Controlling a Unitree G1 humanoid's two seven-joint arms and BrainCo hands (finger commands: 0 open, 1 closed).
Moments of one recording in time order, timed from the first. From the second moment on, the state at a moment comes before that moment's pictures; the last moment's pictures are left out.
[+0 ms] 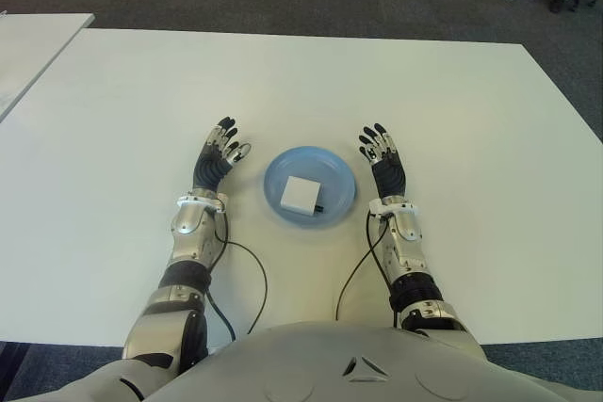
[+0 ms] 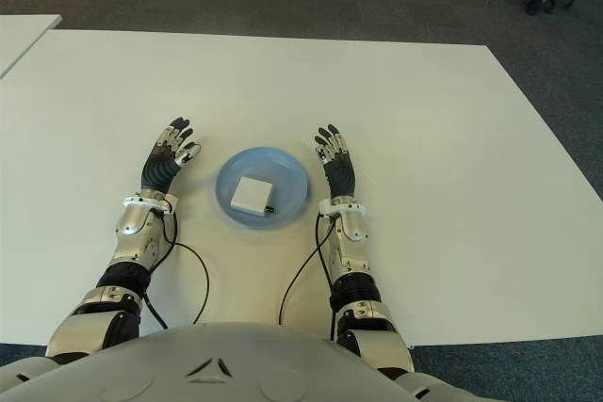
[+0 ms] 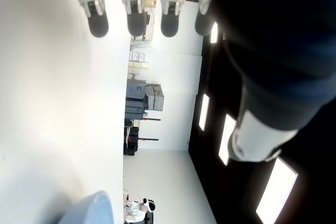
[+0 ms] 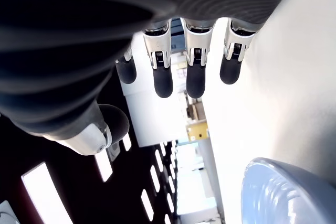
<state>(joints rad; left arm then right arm) -0.18 0.09 0.18 0.79 -0.15 -0.59 -0.28 -0.14 0.06 -0.07 0.61 0.18 -0.47 0.14</state>
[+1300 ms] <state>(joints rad) -0.13 0.12 0.07 0.70 0.00 -0.52 -0.18 -0.13 0.06 -0.07 0.58 0.17 -0.43 0.13</state>
